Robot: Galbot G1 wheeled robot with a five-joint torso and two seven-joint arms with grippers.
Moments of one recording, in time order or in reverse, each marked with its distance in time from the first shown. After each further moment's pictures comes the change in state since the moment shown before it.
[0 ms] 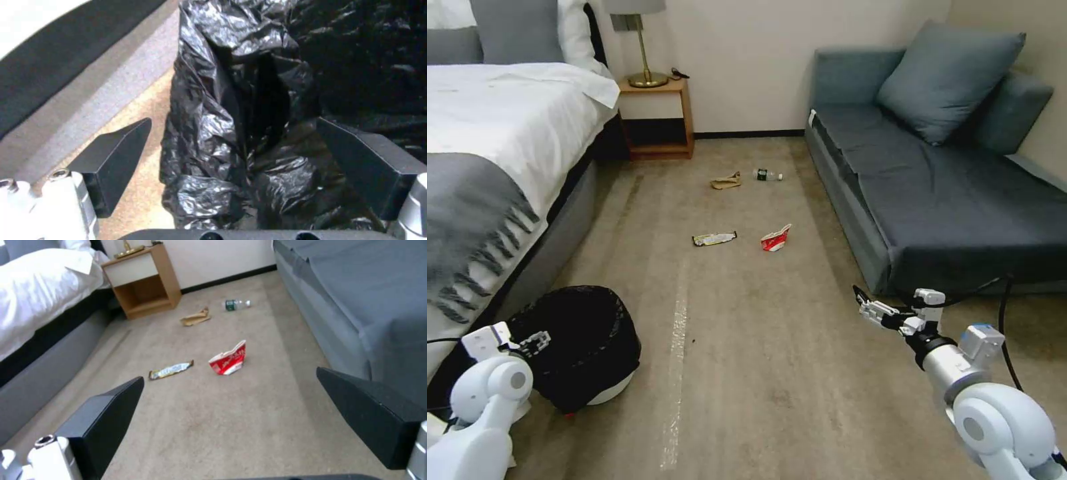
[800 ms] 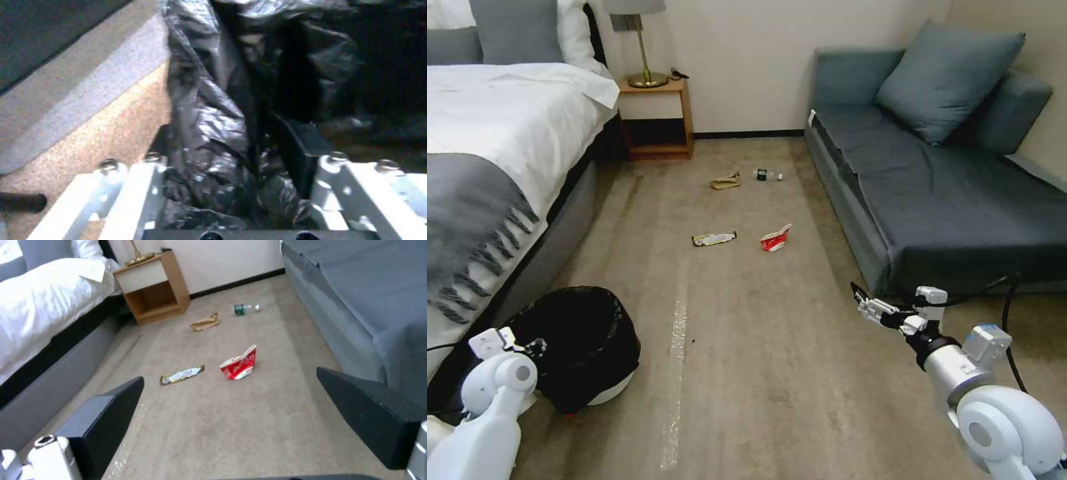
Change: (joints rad) left arm -0.061 -0.014 0.009 0.144 -0.006 -0.018 0.023; right arm -0.005 0.005 0.002 0.030 0.021 -0.006 0.001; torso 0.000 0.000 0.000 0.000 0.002
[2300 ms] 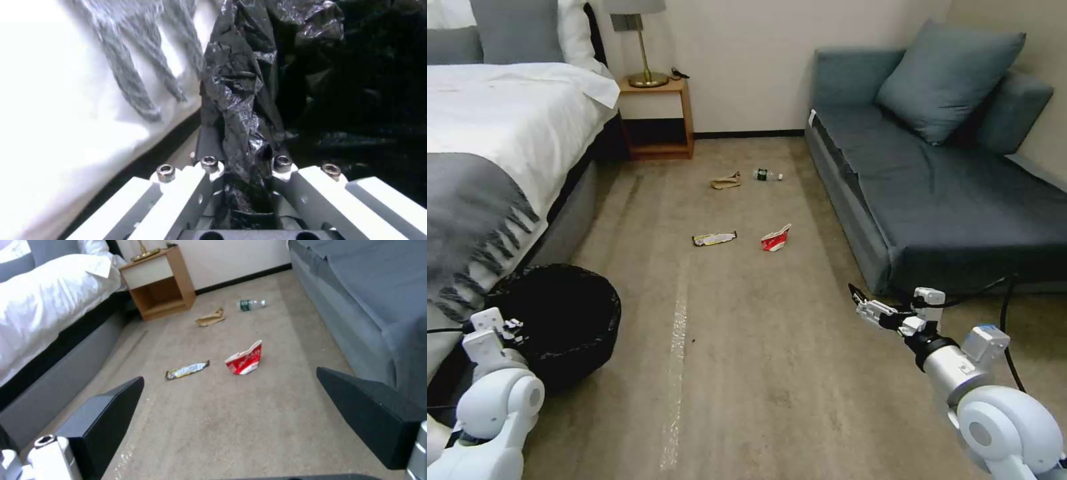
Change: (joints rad) left arm 0.158 -0.038 -0.022 -0.279 0.442 -0.227 0.115; right arm -0.016 -0.003 0.001 -0.009 0.003 0.011 -0.037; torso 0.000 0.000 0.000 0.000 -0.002
